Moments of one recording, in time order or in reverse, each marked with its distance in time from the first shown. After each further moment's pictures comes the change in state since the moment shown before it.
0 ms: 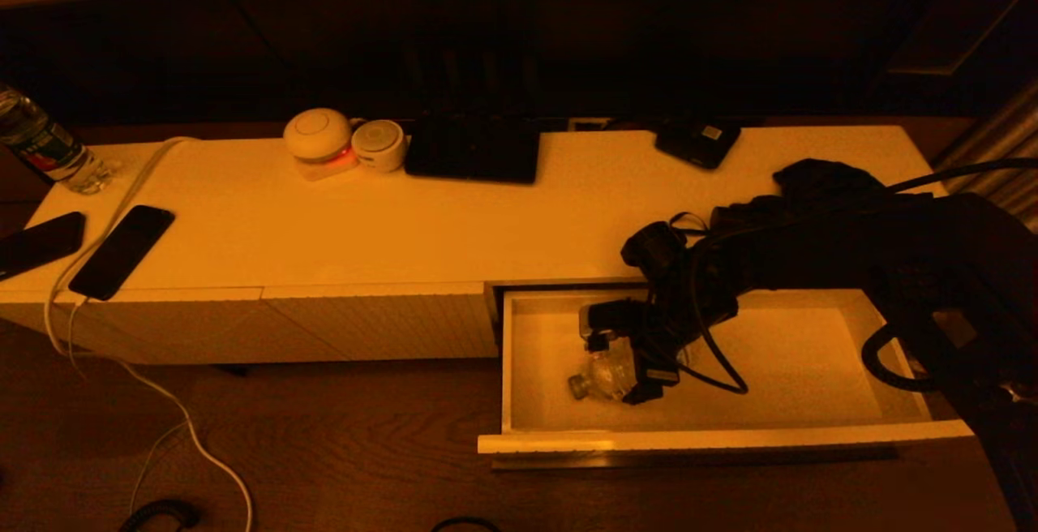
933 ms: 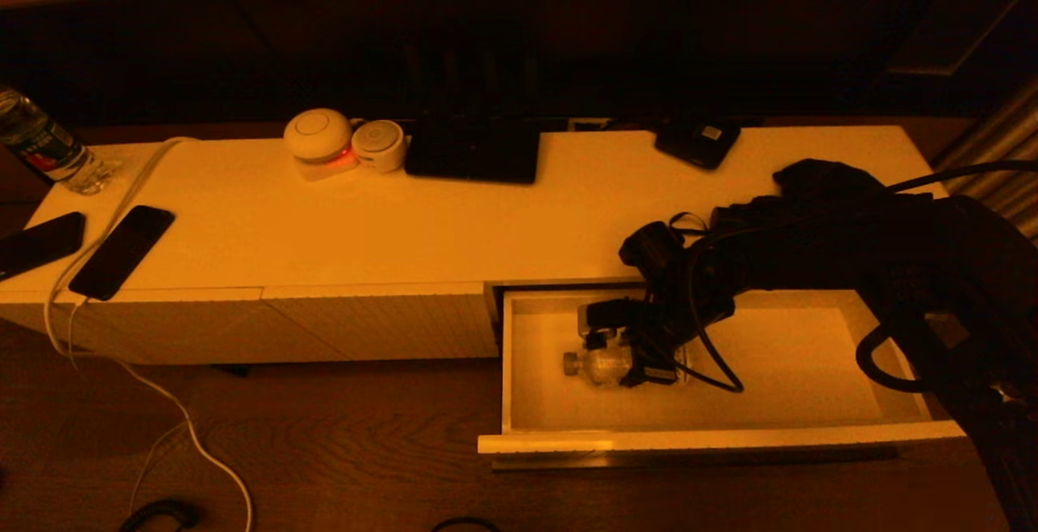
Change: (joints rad) left arm 0.000 0.000 0.000 0.000 0.000 0.000; right arm 0.000 0.015 -0.020 0.000 -0.006 0.007
